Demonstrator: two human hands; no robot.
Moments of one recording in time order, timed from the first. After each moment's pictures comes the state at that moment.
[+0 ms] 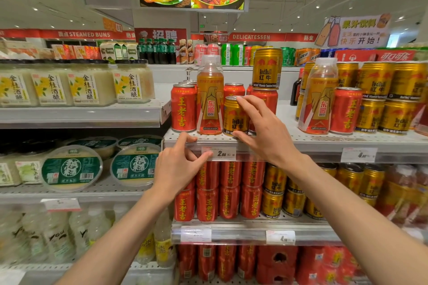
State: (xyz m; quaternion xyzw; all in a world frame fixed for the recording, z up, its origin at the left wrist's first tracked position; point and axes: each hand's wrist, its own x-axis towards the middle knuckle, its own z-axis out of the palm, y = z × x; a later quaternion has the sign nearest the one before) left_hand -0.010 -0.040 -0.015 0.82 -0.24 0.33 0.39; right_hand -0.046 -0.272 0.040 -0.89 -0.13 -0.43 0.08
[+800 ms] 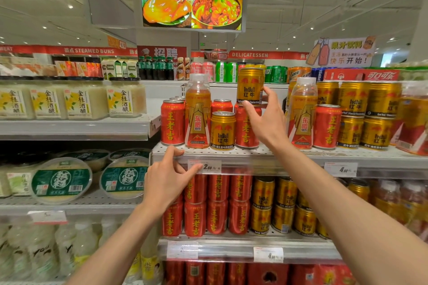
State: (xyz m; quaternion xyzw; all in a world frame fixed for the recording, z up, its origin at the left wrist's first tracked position) left_hand -0.023 -0.051 -0.014 0.84 -0.18 0.34 0.39; right_hand -0.039 -0.296 0.092 -0.81 0.03 -0.46 0.37
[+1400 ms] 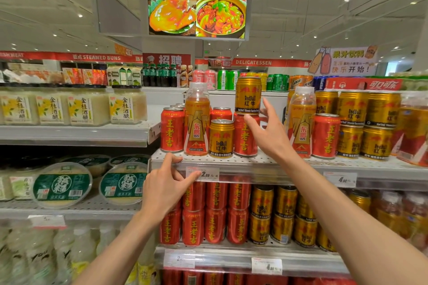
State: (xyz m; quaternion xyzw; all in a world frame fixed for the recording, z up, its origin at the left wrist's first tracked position) left_hand -0.024 -0.054 -0.017 0.83 -0.18 0.34 0.40; right_hand -0.049 -0.310 0.087 -0.83 -0.01 -0.37 0.42
